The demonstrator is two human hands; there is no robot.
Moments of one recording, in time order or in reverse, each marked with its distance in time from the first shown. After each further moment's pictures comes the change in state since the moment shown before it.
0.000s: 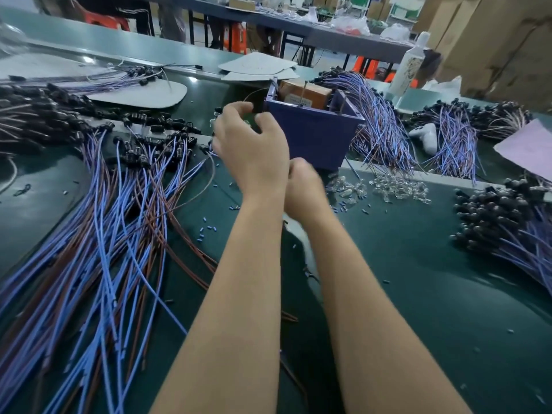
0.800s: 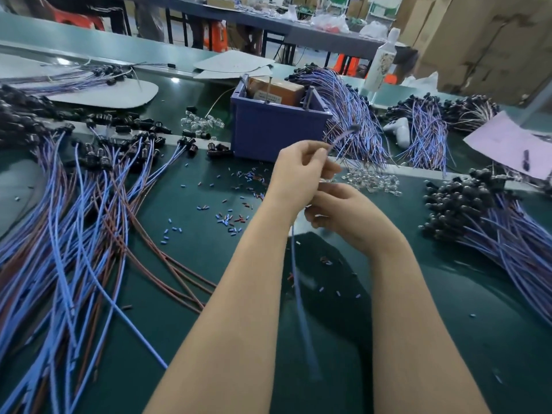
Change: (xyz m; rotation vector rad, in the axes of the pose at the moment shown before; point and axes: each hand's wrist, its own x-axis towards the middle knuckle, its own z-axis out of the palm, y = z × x) left_hand -0.045 -0.019 0.056 -0.258 -0.742 -0.047; right_hand -0.029 0.064 -0.091 0.472 -0.345 -0.005
